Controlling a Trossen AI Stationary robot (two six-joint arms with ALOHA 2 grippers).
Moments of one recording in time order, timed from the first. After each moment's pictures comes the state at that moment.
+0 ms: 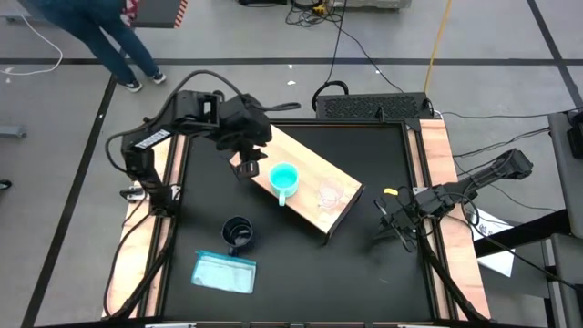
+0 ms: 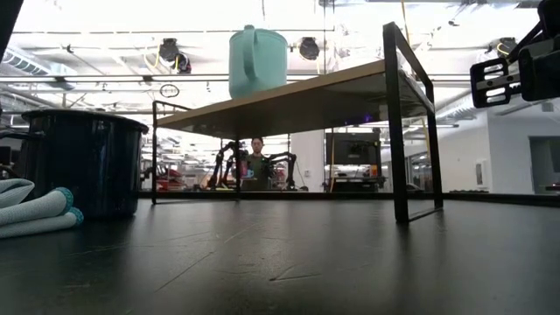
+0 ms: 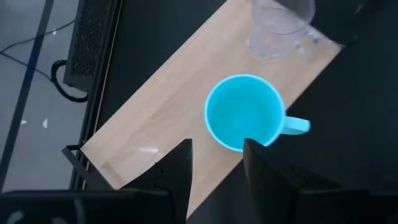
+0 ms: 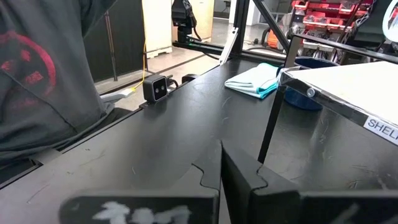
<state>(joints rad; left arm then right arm) 0.13 1.77 2.35 -1.57 -0.05 0.05 0.41 0.38 0.01 0.20 -0.14 -0.06</state>
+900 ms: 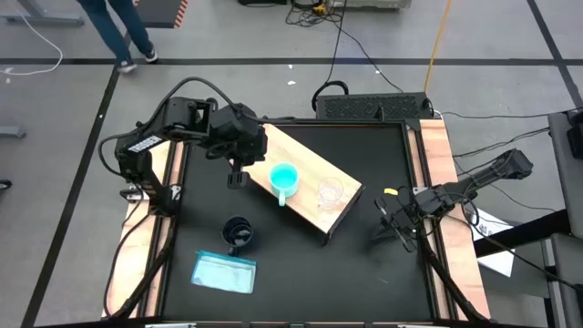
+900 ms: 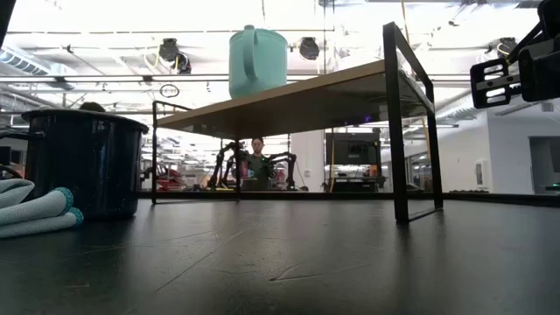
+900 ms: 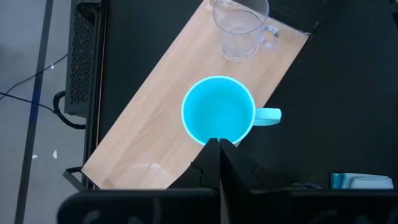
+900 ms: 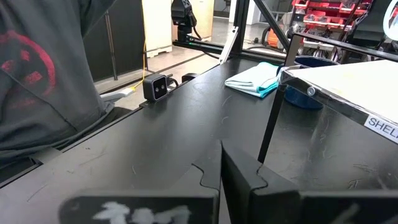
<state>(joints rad) 0.05 1.74 2.35 -1.57 -0.06 0.14 0.41 0.38 0.01 0.20 -0.14 -0.06</state>
